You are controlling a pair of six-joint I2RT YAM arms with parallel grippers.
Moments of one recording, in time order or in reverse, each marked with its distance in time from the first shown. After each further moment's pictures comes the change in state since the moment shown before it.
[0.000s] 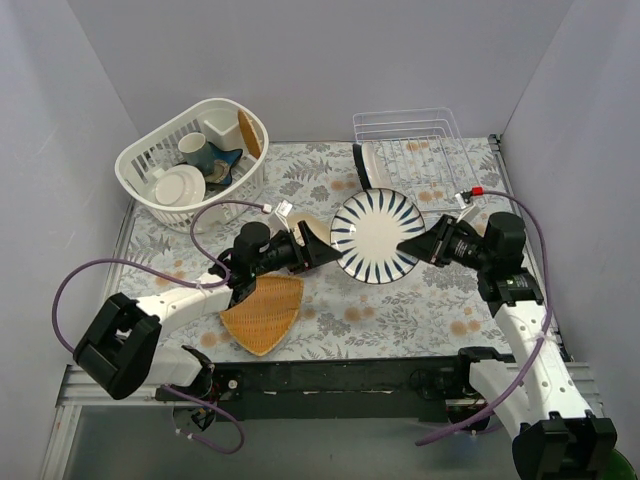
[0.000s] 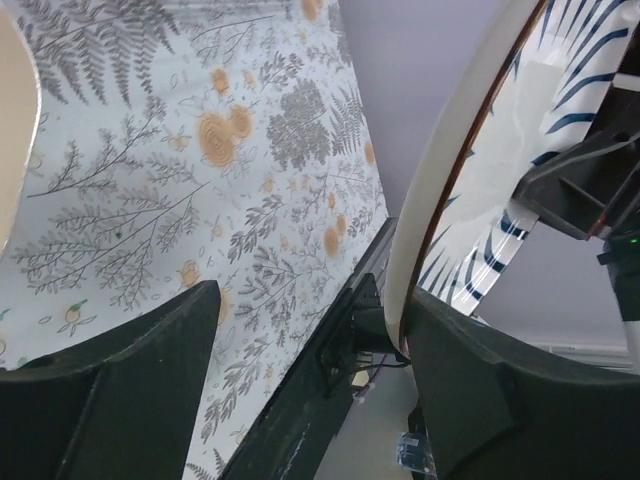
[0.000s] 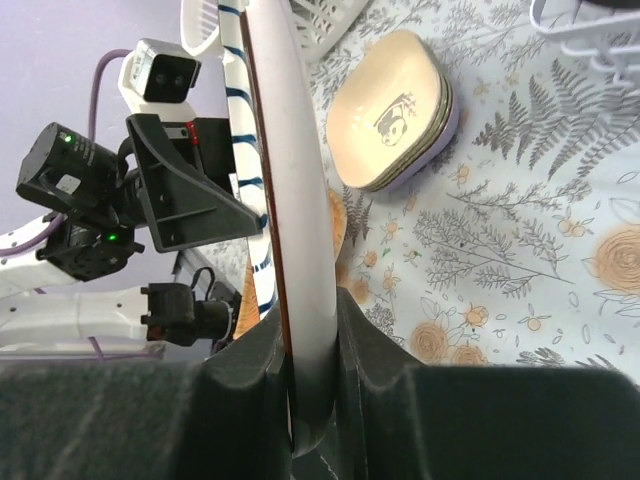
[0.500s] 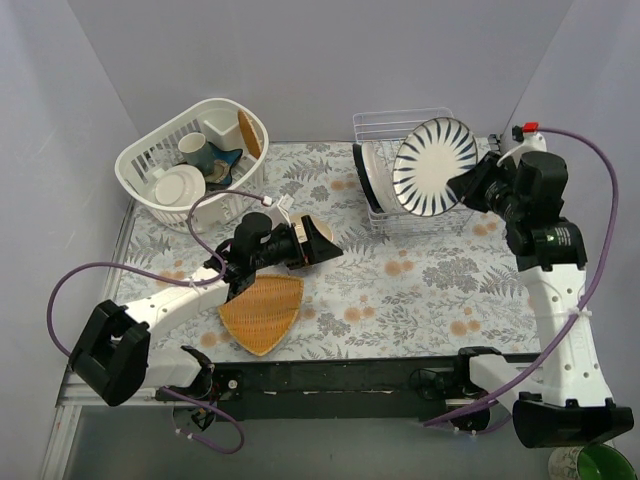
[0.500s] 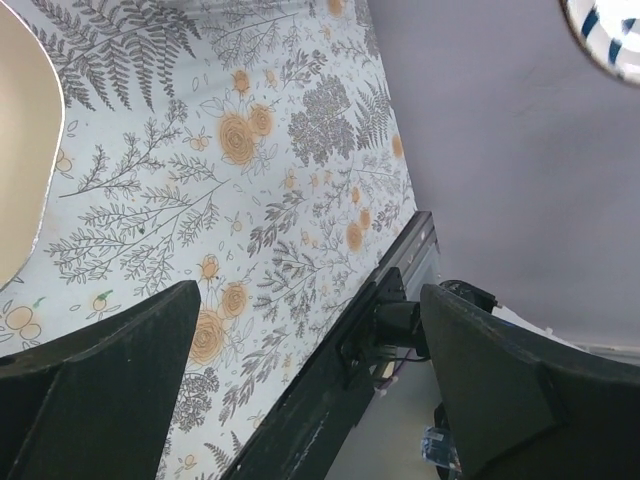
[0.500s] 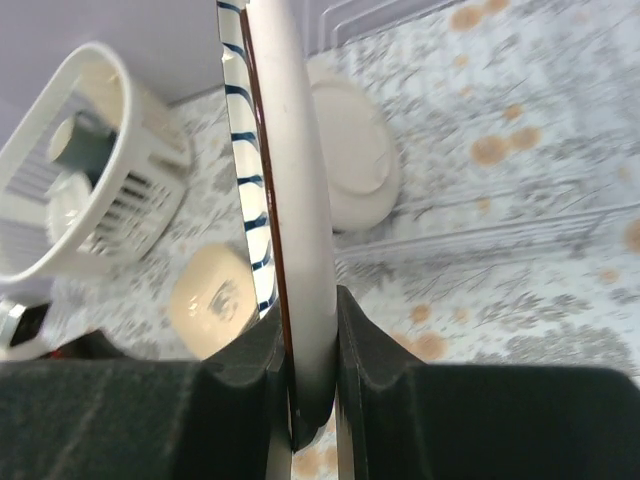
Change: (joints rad) left arm -0.002 -0.045 0.099 -0.189 -0.019 0.087; right arm 0.000 0.177 0.646 -0.483 0.578 -0.237
